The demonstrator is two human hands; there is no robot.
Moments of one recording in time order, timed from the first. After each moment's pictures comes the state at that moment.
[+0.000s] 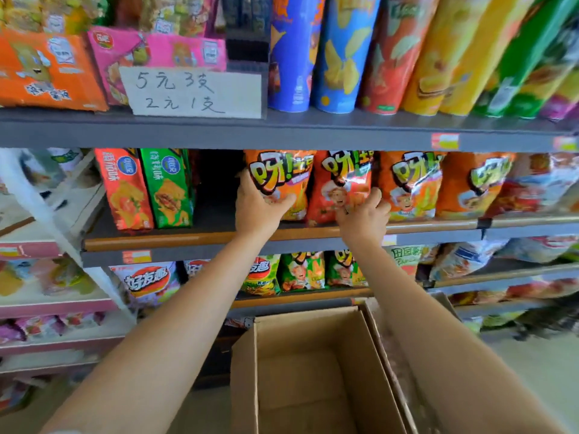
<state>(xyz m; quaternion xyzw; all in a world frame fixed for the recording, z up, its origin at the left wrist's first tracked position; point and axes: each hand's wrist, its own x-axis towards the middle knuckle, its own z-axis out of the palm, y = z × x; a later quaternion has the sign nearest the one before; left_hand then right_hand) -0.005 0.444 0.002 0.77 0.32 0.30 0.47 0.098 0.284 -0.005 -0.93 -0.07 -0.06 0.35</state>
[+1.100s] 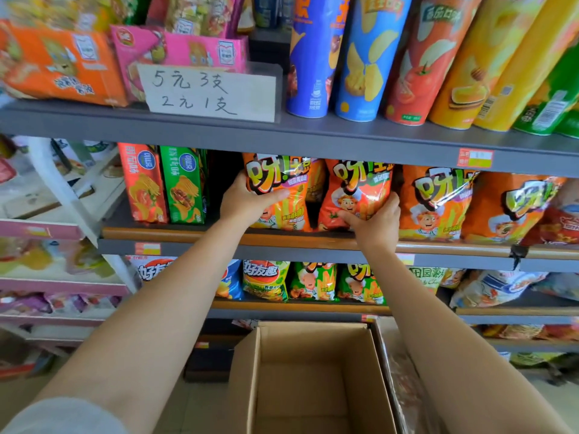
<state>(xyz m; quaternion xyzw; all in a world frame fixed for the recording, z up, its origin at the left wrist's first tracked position) -0.003 0.492 0.005 0.75 0.37 0.27 0.48 0.141 0.288 -0.017 -0.87 -0.14 -0.05 0.46</state>
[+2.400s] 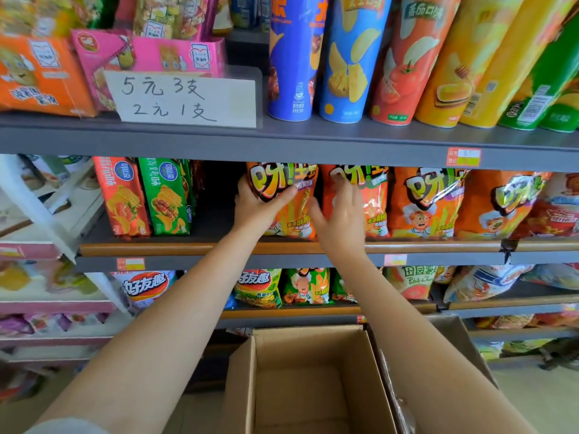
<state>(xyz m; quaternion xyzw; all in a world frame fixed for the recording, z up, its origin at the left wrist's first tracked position) 0.029 0.467 -0.003 0.69 0.34 0.28 0.57 0.102 0.321 0.000 -0.81 -0.32 -0.19 0.45</state>
